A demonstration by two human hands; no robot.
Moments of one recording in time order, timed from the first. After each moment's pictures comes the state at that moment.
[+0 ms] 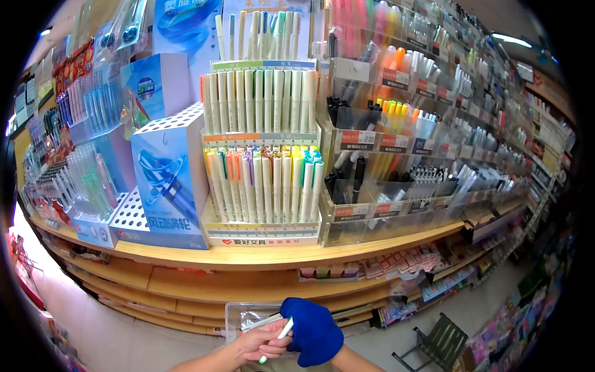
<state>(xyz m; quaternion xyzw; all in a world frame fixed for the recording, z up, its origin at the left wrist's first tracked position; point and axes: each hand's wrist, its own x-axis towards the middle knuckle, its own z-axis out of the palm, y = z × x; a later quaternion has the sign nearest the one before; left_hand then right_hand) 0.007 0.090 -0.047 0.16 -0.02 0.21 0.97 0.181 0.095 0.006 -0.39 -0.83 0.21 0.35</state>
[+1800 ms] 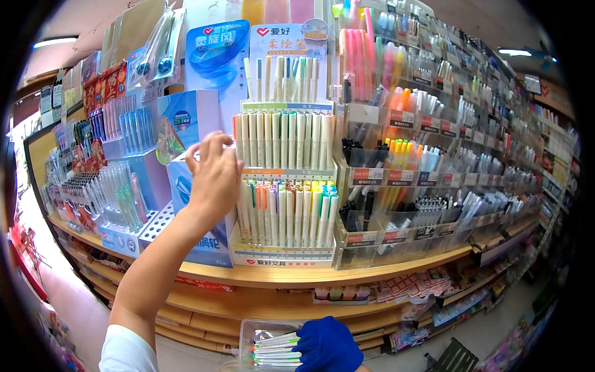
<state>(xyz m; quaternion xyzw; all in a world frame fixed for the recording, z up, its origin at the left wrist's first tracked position) -0.055 0.226 0.237 -0.68 -0.45 -0.42 0.40 0.192 0.066 0.032 -0.36 -0.65 0.55 0.37</state>
